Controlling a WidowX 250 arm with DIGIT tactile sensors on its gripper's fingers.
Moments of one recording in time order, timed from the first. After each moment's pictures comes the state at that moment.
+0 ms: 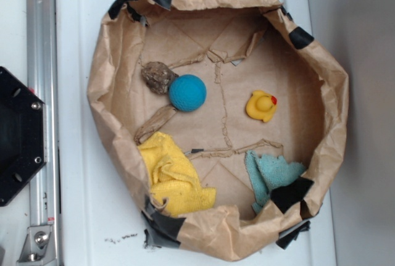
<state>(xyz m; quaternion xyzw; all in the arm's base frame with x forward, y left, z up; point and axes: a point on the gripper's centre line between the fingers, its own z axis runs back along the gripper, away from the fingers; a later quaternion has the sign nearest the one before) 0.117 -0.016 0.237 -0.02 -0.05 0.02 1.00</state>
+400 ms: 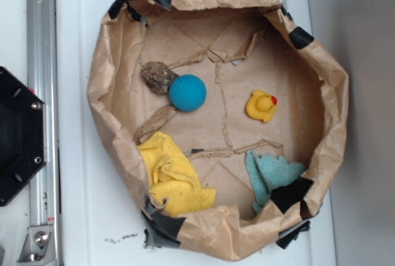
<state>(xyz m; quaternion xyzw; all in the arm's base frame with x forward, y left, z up) 0.119 -0.016 0.232 -0.02 -0.05 0.02 1.00</state>
